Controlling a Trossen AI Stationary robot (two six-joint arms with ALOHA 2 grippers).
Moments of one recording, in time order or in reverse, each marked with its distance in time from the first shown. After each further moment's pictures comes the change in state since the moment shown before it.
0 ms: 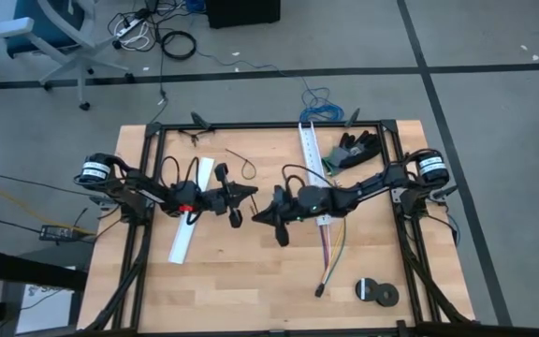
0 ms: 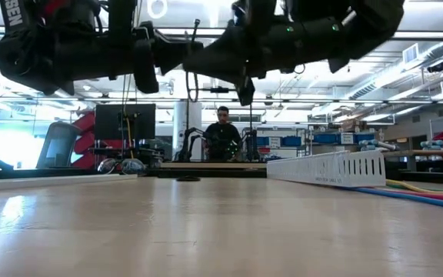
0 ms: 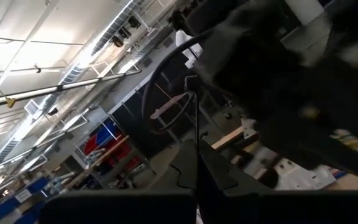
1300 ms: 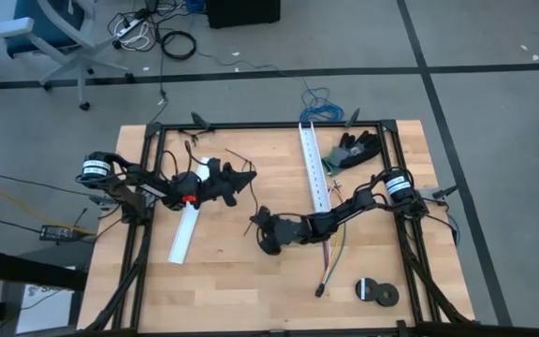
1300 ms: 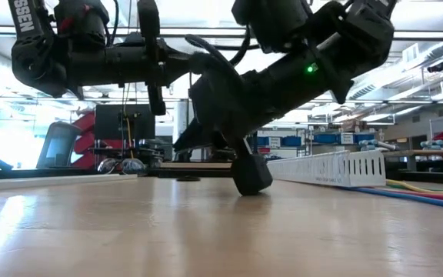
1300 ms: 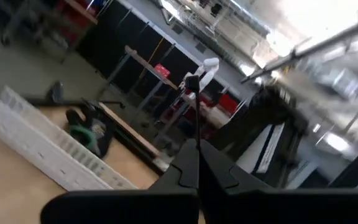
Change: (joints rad) left arm 0.119 0.000 0.007 -0.014 -0.013 -1.374; right arm 0.152 0.320 0.206 -0.181 0.609 -1.584
